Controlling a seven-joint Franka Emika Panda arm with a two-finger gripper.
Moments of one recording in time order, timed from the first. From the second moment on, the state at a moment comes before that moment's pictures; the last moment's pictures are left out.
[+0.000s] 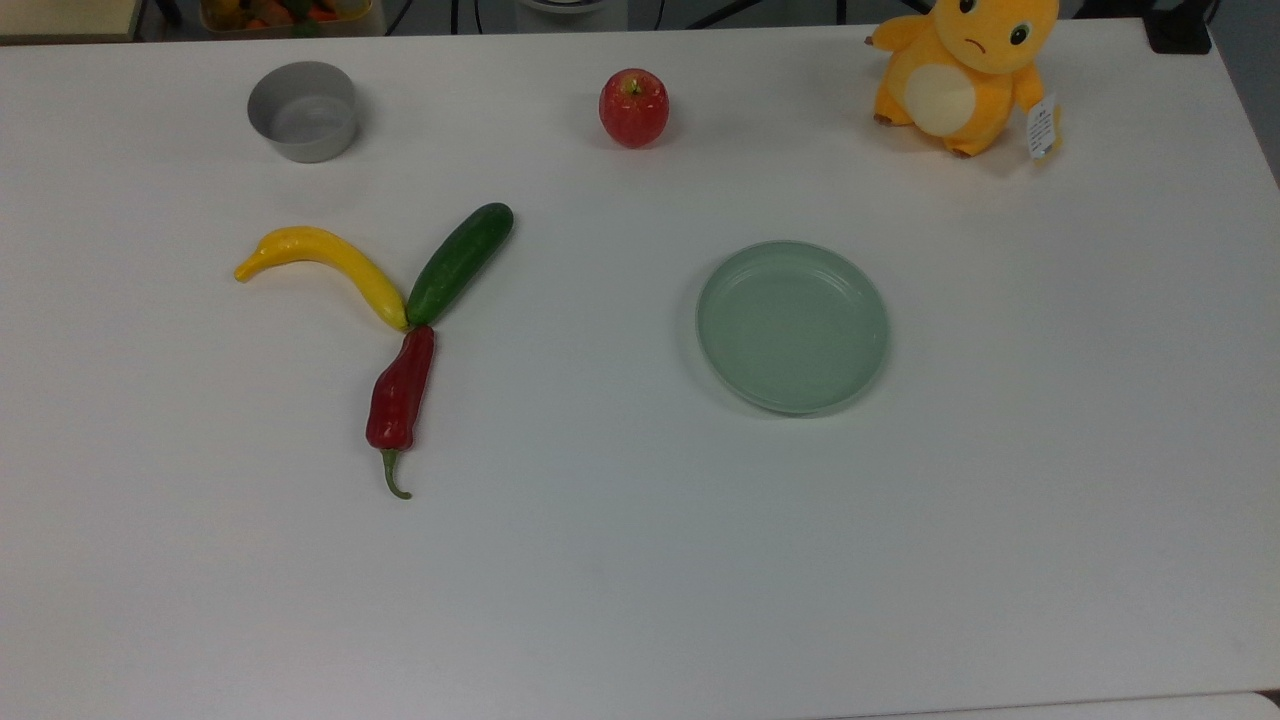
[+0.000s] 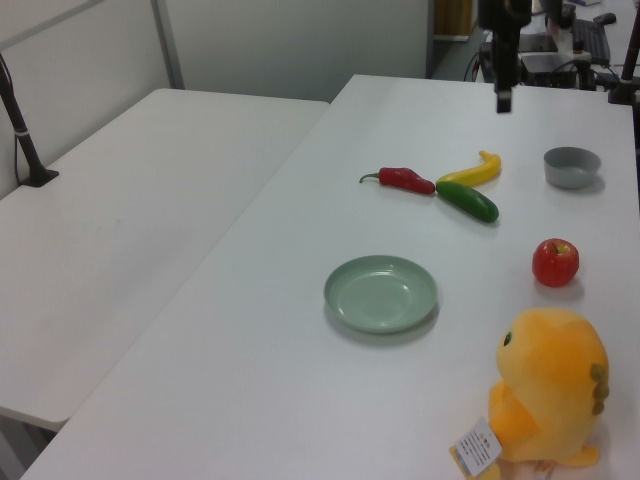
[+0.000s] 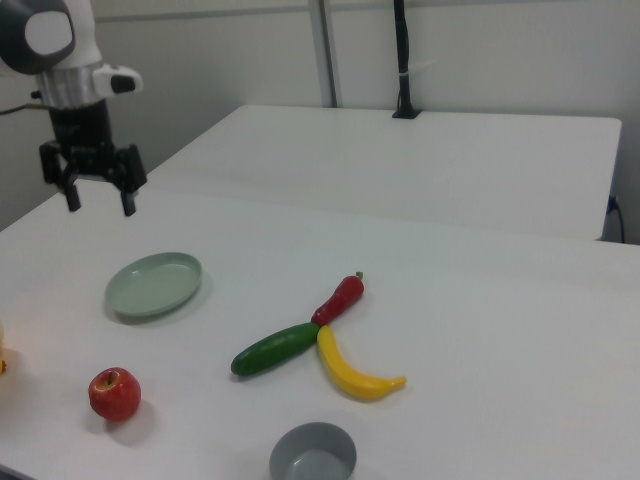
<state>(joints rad) 0.19 -0.04 0.05 -1.65 0.04 1.50 -0.06</state>
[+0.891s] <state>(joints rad) 0.19 -0.03 0.17 -1.96 0.04 1.43 -0.06</state>
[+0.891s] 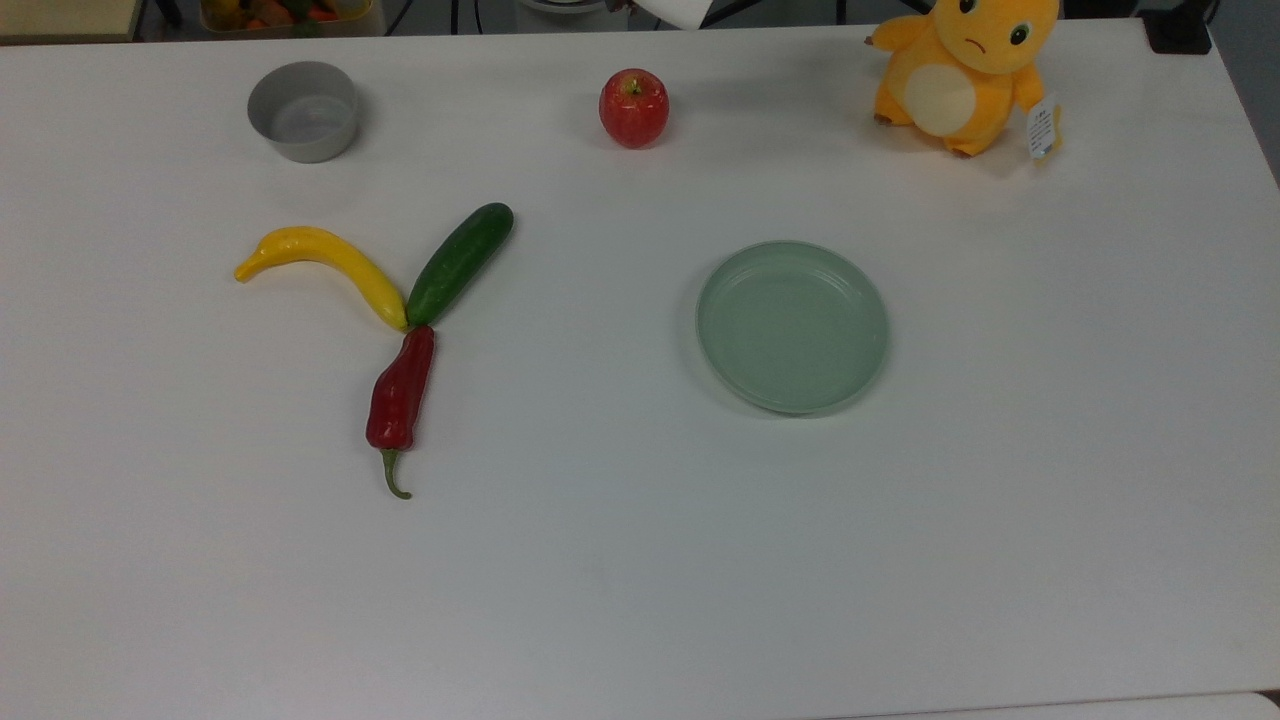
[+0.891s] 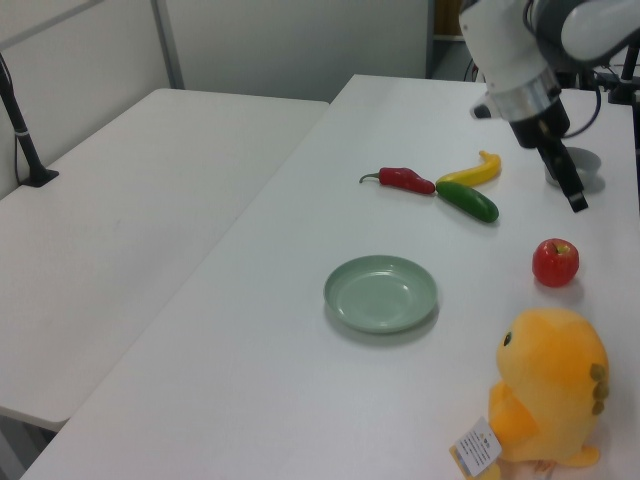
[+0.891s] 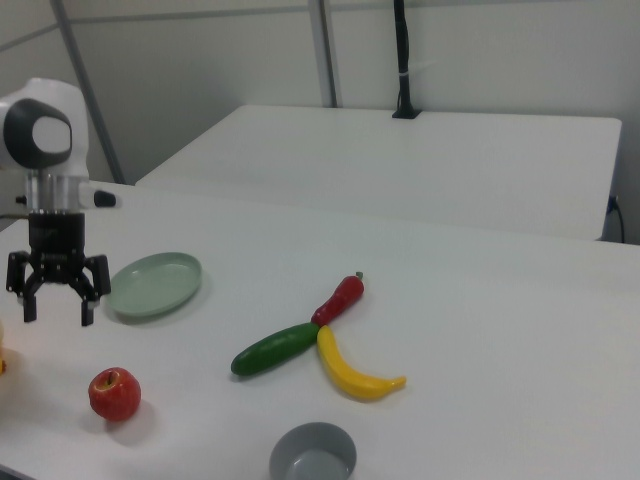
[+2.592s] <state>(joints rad) 0.16 -0.03 0.17 -2.31 -0.09 1.91 -0.01</state>
